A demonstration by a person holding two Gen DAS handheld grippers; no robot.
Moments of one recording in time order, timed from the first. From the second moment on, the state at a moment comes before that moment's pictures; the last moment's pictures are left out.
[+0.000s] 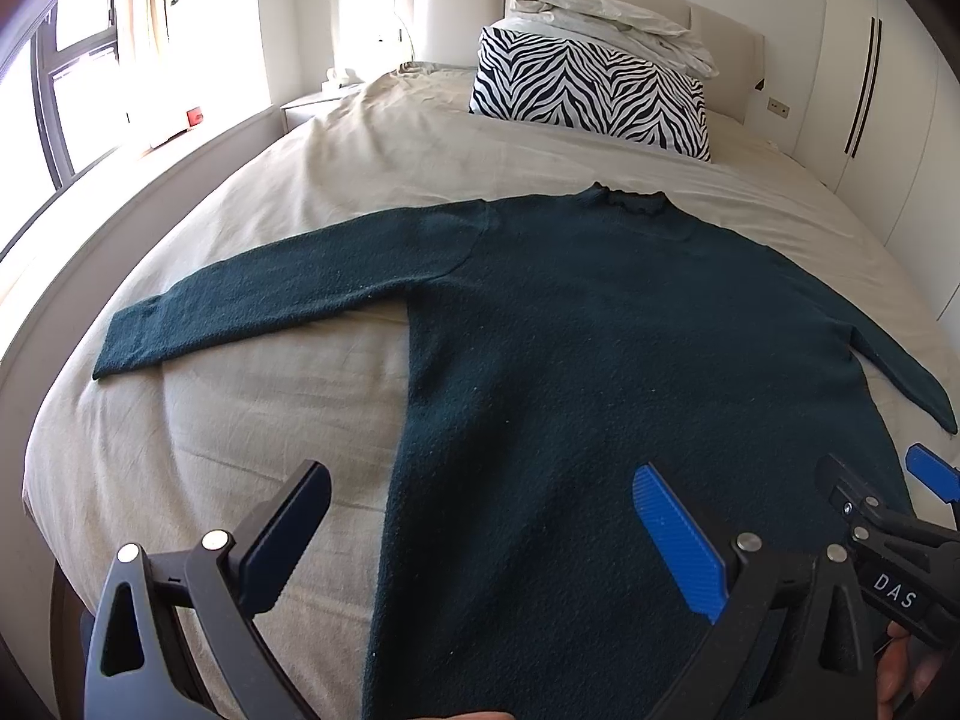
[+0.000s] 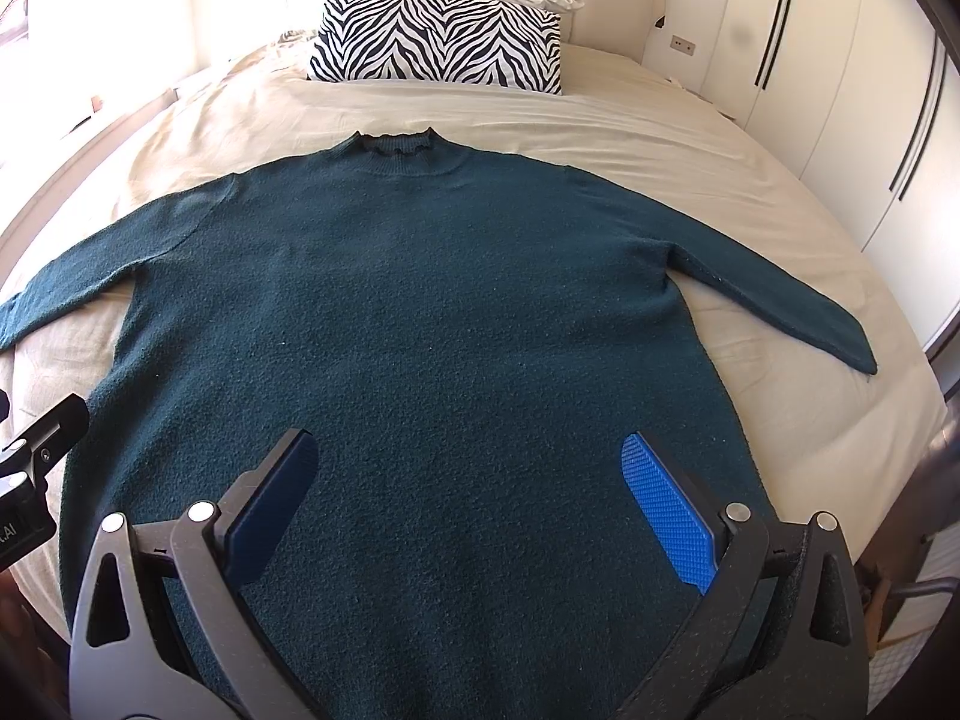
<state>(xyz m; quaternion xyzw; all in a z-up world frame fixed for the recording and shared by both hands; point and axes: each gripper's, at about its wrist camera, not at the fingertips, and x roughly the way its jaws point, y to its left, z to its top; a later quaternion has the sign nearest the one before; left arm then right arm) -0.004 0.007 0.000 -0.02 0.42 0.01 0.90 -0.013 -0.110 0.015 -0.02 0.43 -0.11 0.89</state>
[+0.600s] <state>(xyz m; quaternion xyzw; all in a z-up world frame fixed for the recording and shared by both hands) -0.006 0.011 -0.003 -0.02 0.43 0.01 0.90 -0.013 -0.108 0.014 -0.02 0.44 -0.11 0.89</state>
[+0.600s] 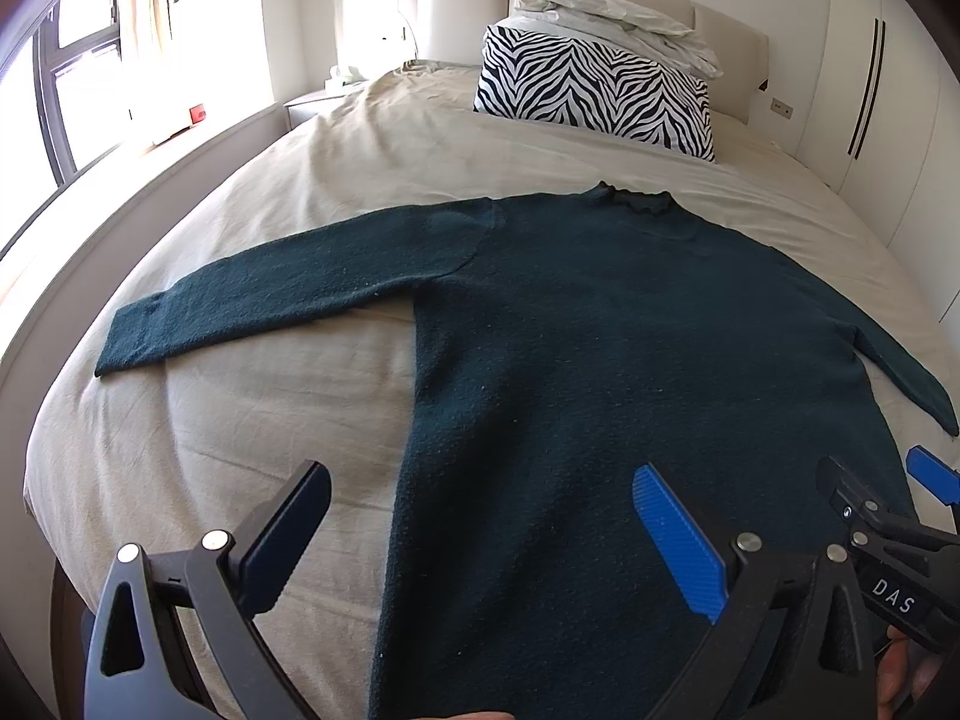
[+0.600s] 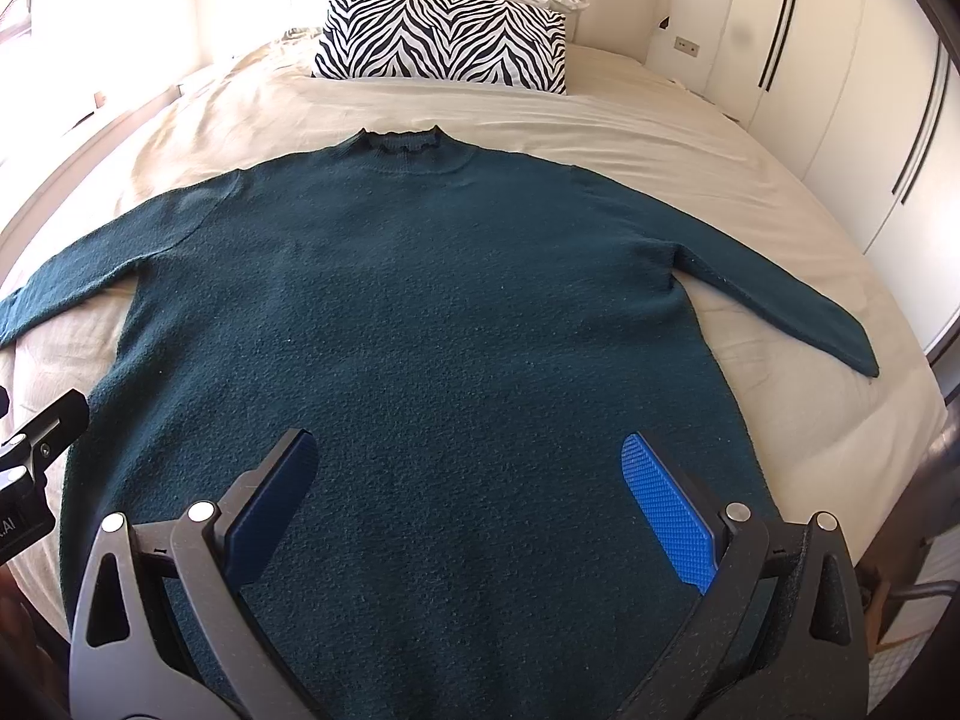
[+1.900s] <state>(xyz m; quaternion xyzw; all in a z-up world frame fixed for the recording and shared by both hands) -0.005 0.023 -0.009 -0.03 0.44 0.02 0.90 -0.011 -0.103 0.009 -0.02 0.44 -0.11 0.89</state>
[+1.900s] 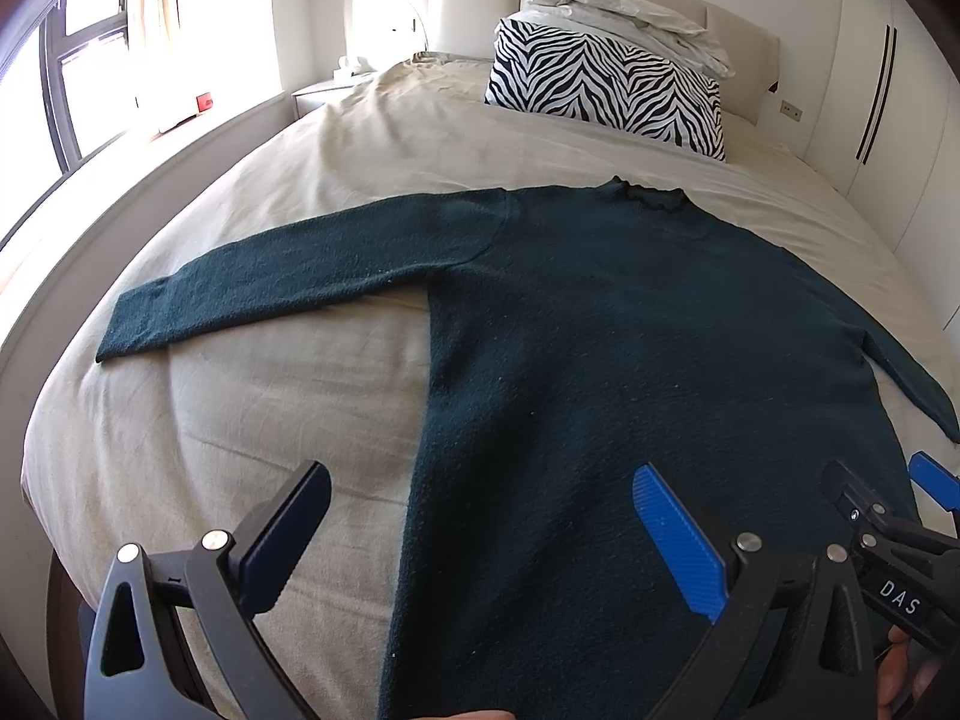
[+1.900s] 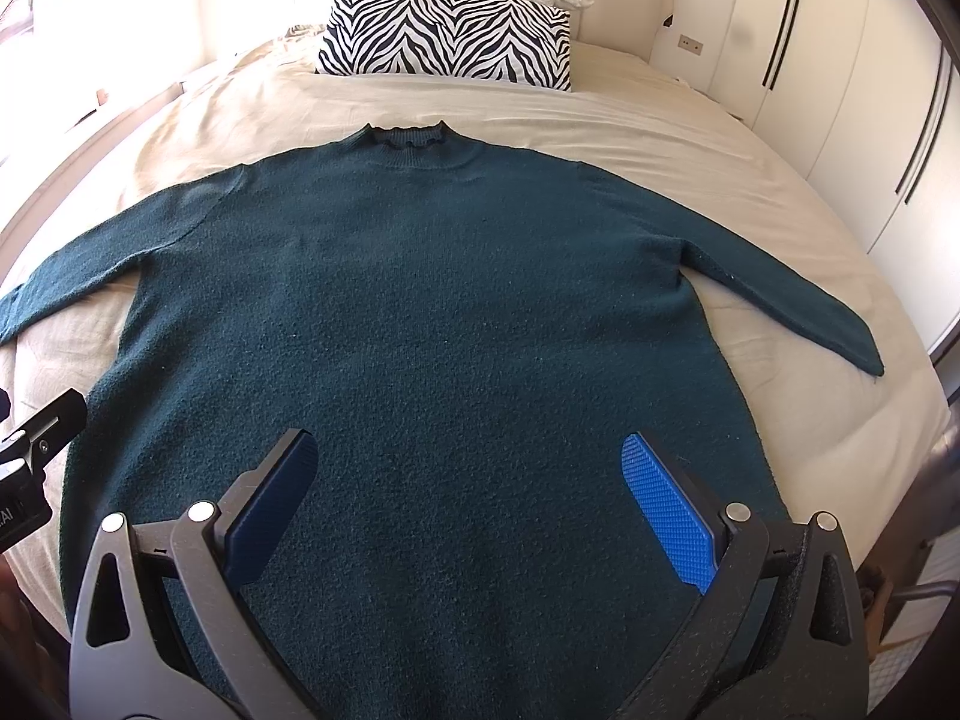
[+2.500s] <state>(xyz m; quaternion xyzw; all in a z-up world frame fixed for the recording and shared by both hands) -0.005 0.025 -0.009 -0.03 0.44 0.02 0.90 -0.010 -0.102 0.007 -0.02 0.44 -0.11 0.89</state>
